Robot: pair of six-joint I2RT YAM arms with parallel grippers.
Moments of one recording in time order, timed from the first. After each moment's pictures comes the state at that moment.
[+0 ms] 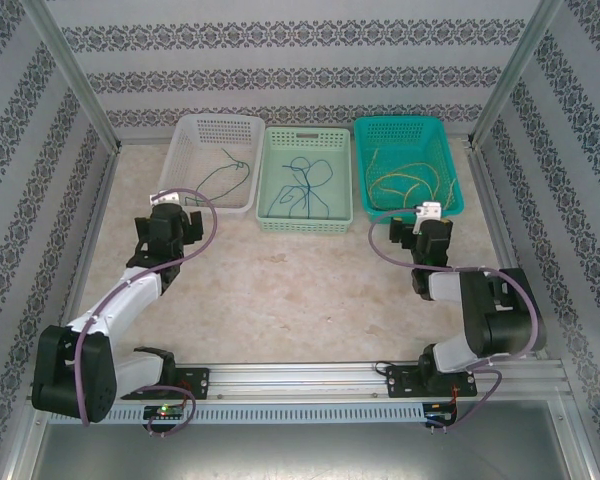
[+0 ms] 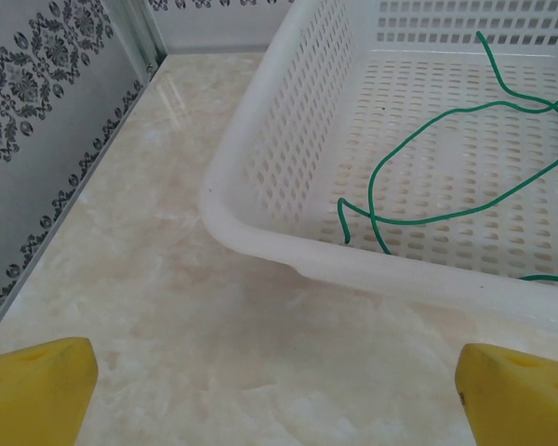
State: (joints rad) left arm -0.12 1.18 0.62 0.02 -0.42 -0.08; right arm 0.02 1.51 0.38 0.74 0.16 0.02
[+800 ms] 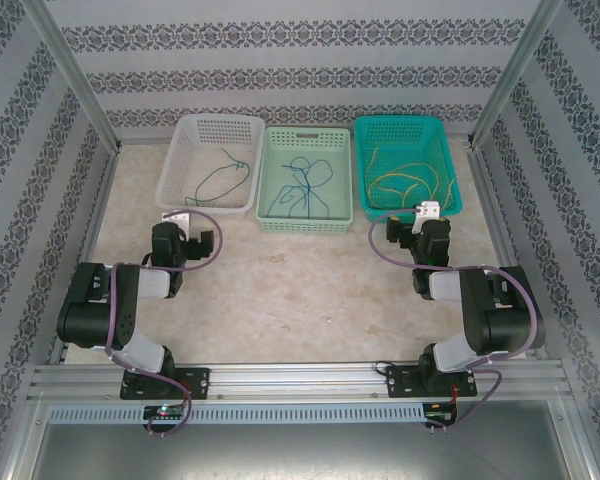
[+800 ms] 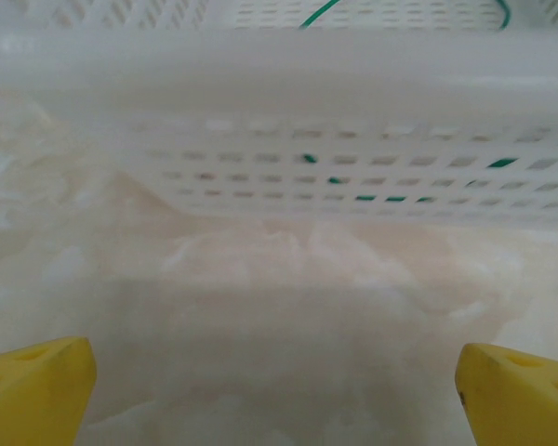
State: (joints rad) left arm 0.01 1.56 0.42 0.62 -0.04 0.00; right arm 0.02 1.51 0.38 0.76 0.08 0.02
